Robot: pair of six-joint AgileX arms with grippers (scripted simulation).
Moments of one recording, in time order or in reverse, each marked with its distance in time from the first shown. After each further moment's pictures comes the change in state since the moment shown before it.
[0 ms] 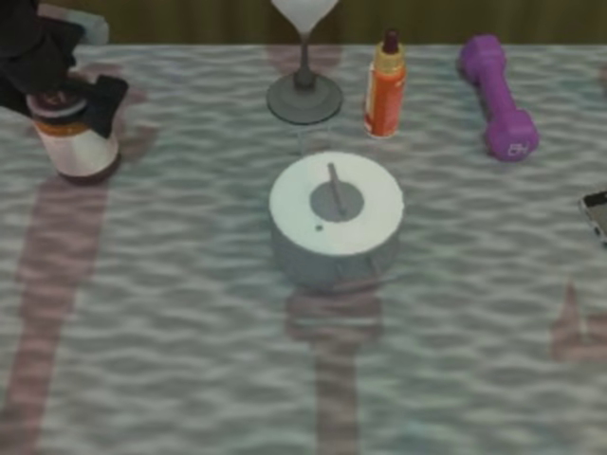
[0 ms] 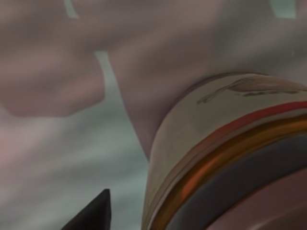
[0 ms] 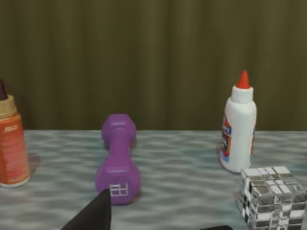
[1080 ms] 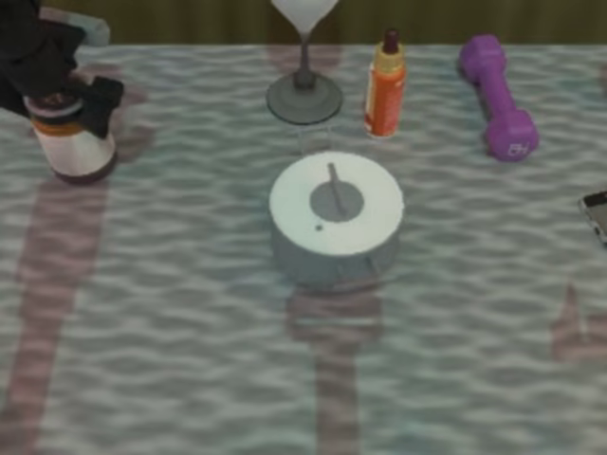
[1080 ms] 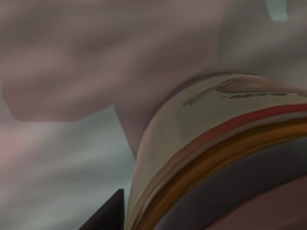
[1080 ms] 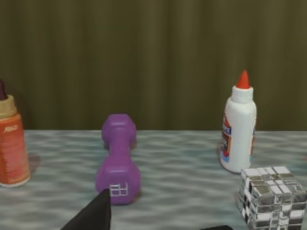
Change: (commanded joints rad) left arm 0.000 0.002 -0.004 0.005 0.000 0.000; right arm 0.000 0.000 0.000 0.000 0.000 0.000
